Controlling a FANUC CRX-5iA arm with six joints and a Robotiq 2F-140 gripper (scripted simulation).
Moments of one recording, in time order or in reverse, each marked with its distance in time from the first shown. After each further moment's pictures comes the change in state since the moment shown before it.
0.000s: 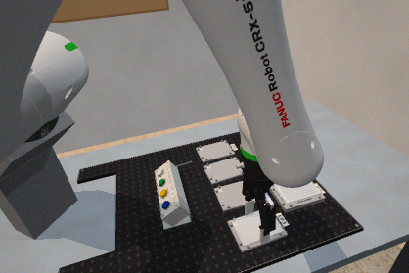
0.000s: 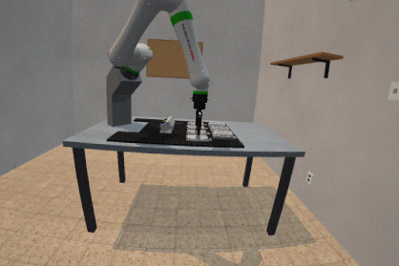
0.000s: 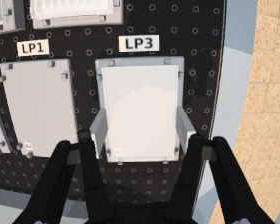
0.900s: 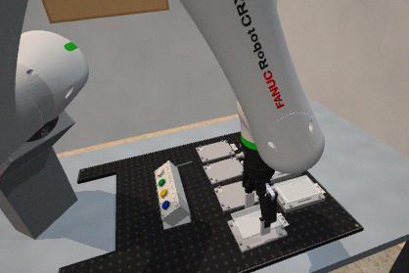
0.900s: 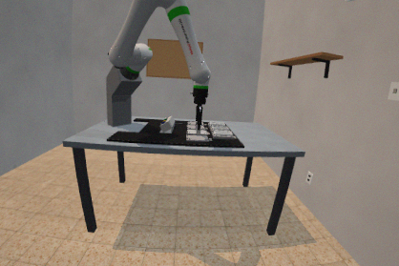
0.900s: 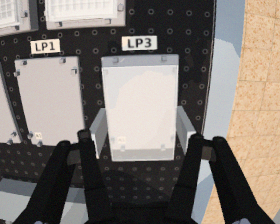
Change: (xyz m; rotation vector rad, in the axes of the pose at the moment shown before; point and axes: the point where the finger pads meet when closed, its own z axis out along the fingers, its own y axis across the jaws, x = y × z) arm 0.000 0.000 -0.032 0.000 0.000 0.000
